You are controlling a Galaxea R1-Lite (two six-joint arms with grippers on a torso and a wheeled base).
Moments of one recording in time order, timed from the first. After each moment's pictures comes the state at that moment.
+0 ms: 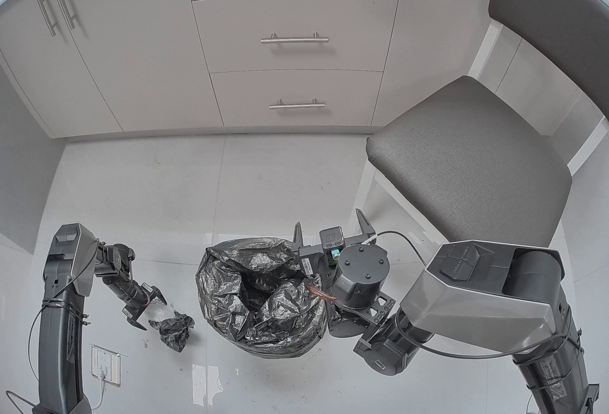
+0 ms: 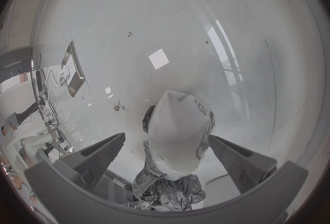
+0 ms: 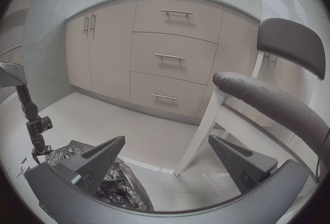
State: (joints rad) left arm 0.28 3.02 -2.00 0.46 -0.23 -0.79; right arm 0.83 2.51 -1.10 -1.55 -0.75 -0.30
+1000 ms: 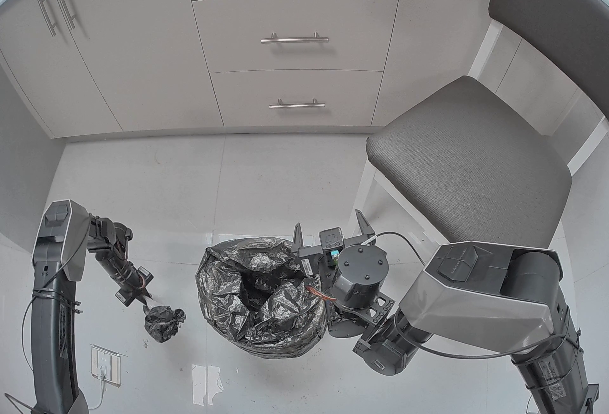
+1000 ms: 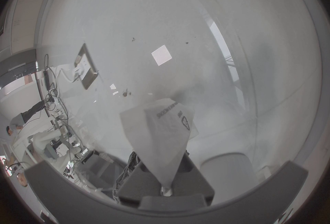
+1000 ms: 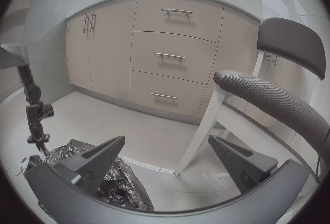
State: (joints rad) left arm 0.24 2.87 -2.00 0.67 -0.23 -0.79; right arm 0.83 2.52 -1.11 -1.55 -0.75 -0.30
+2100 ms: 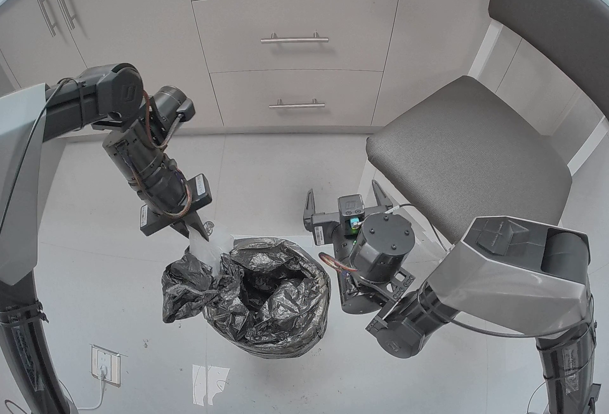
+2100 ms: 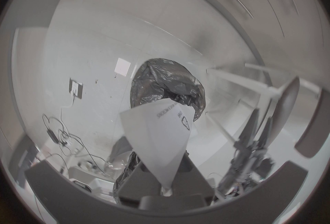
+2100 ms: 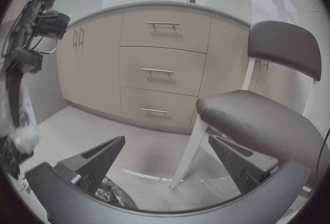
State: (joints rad) left arm -0.28 2.15 -2.00 1.17 -0.26 -0.66; right arm 0.80 2.41 -1.10 -1.55 -0.75 -0.30
